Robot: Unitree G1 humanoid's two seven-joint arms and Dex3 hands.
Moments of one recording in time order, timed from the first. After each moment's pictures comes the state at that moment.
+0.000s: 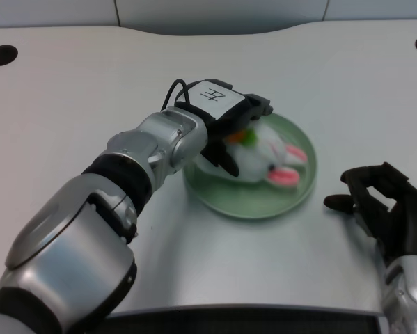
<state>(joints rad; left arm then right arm) -1.10 0.07 -0.67 1.30 0.82 -0.27 0.12 -0.18 -0.09 -0.20 0.54 0.11 -0.23 -0.02</state>
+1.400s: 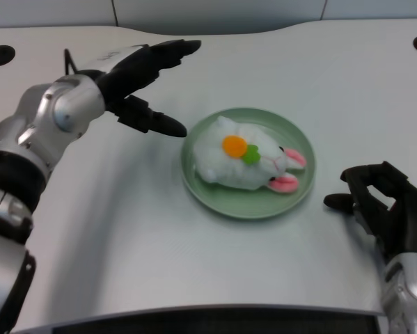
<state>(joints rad) -0.92 0.42 -0.35 0.97 0.47 -0.41 -0.22 -0.21 -0.10 -0.21 0.58 0.11 -0.23 -0.02</state>
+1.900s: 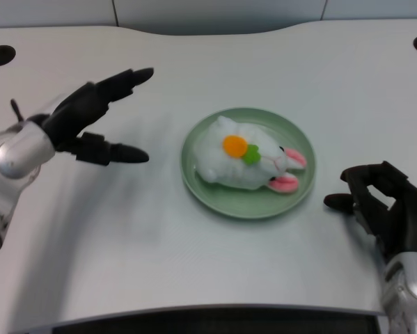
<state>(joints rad) -0.63 0.51 -0.20 0.73 0.32 -0.38 -0.31 -0.21 -0.10 -0.21 0.58 0.11 -0.22 -0.03</state>
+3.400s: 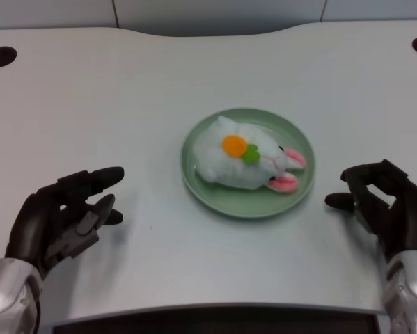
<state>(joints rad) -0.01 0.23 0.10 0.11 -0.12 0.11 -0.22 -0.20 -0.11 -0.21 0.56 0.08 -0.21 -0.03</state>
